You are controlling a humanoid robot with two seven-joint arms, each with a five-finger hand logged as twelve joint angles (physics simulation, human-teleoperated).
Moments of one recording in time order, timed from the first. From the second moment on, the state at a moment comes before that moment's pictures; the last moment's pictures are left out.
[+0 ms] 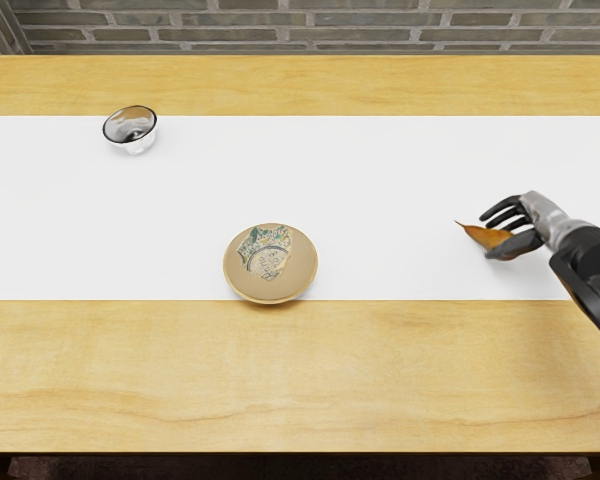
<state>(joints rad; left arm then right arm) 0.02 0.00 0.32 -0.20 0.08 0.07 0.17 0.81 -0.81 0.31 1.61 -0.80 -0.51 -0.58</state>
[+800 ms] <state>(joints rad) 0.02 0.00 0.32 -0.20 0.08 0.07 0.17 0.81 -0.71 0.39 1.67 -0.79 -0.46 -0.57</state>
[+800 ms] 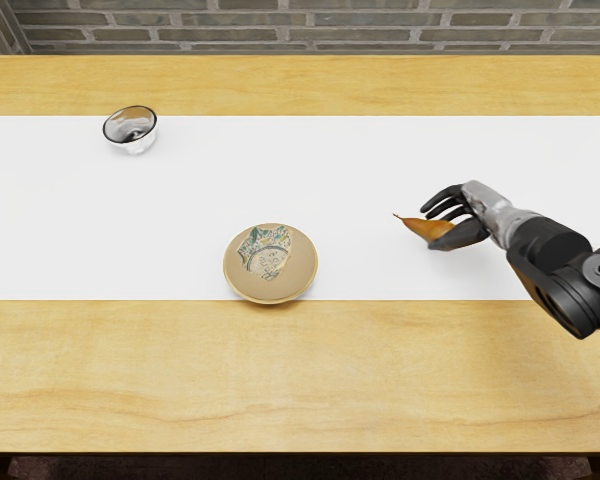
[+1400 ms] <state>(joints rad) 0.03 0.00 0.32 -0.20 0.08 0.07 0.17 0.81 -0.58 0.44 1.67 -0.80 -0.43 -0.57</state>
